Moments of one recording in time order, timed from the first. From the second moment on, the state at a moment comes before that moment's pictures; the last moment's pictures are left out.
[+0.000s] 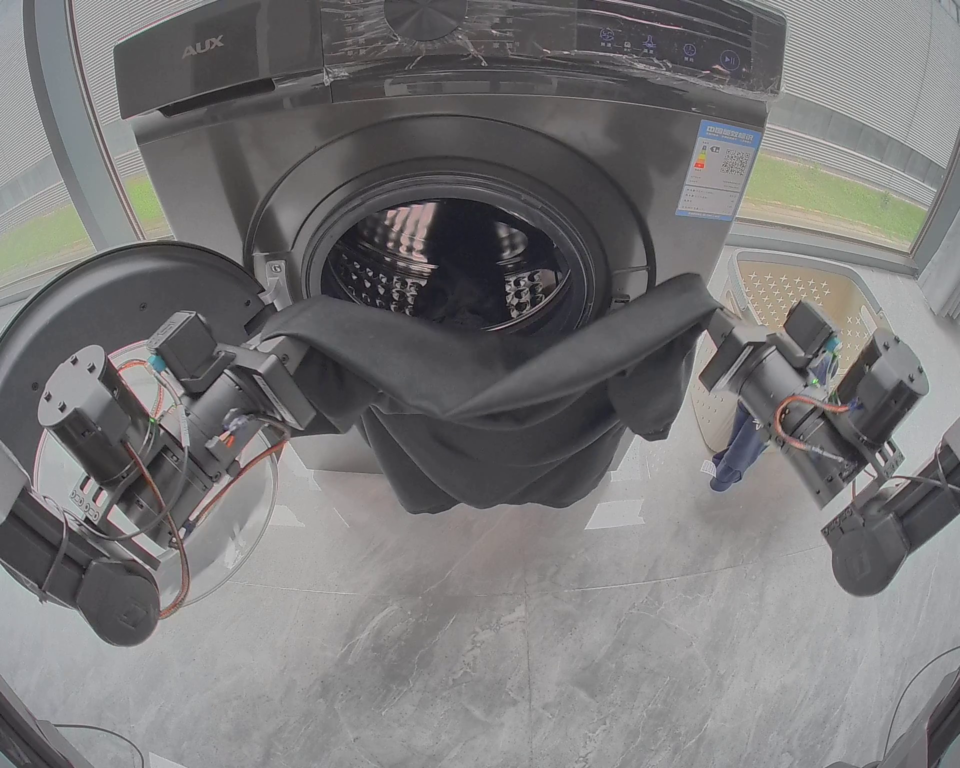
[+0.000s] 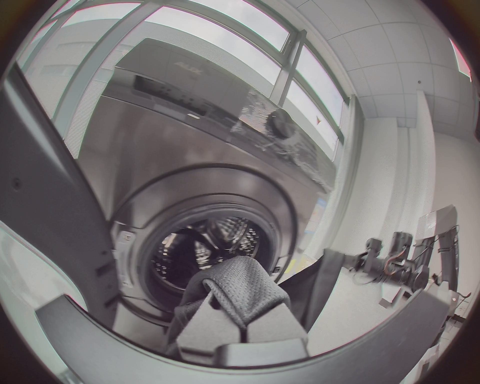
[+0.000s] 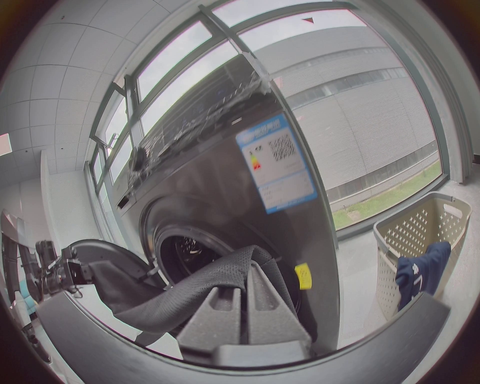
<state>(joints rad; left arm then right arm) -0.38 1.74 -0.56 -1.55 -0.16 -0.19 0.43 1.85 -0.68 -1.55 0.00 0.22</state>
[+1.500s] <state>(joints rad) -0.55 1.68 -0.66 -1.54 -0.13 -0.19 0.71 2.27 -0.62 -1.54 0.00 0.15</state>
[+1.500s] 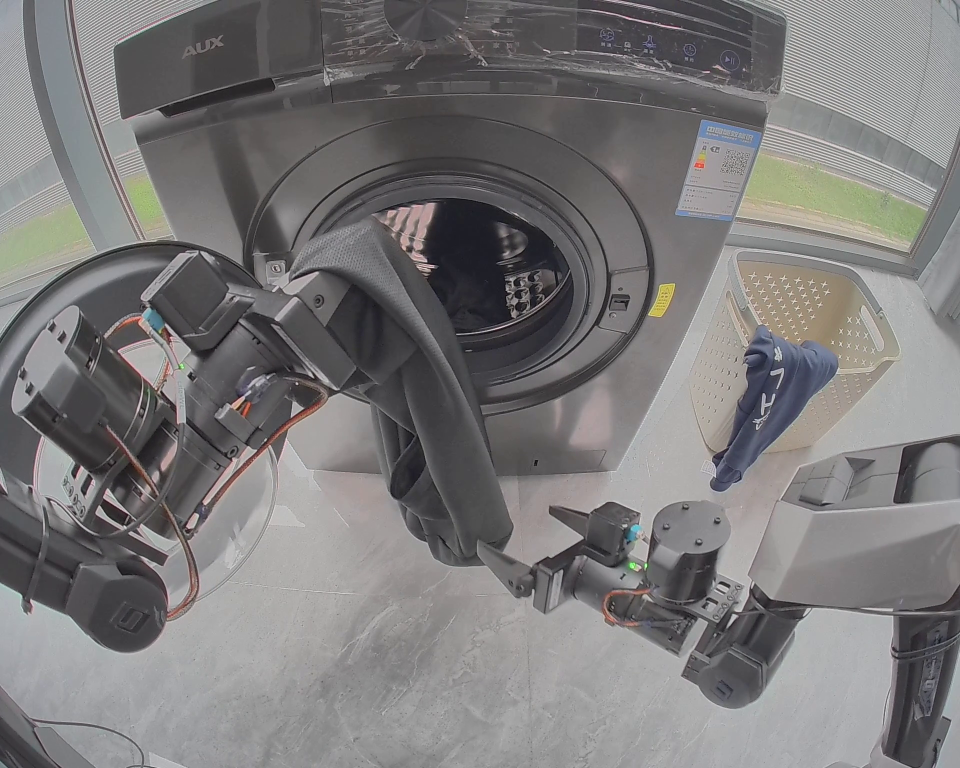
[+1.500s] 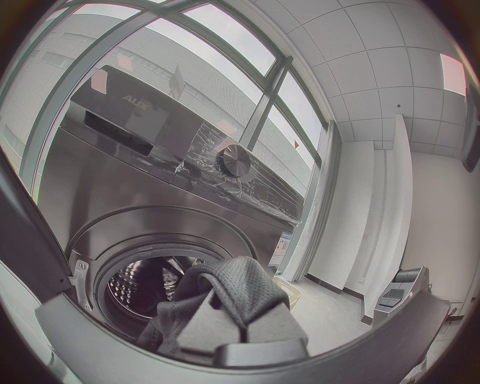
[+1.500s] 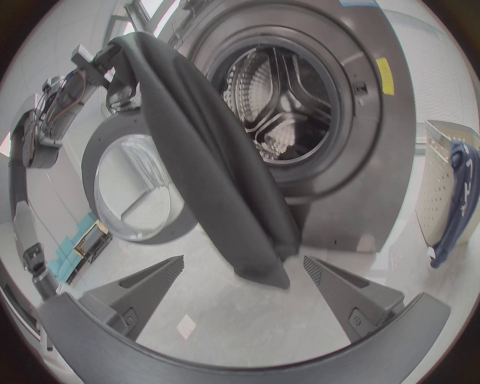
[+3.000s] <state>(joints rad) -0.62 1.63 -0.63 -1.54 -0.14 -0.19 0.74 2.51 -1.24 -1.46 -0.03 0.10</state>
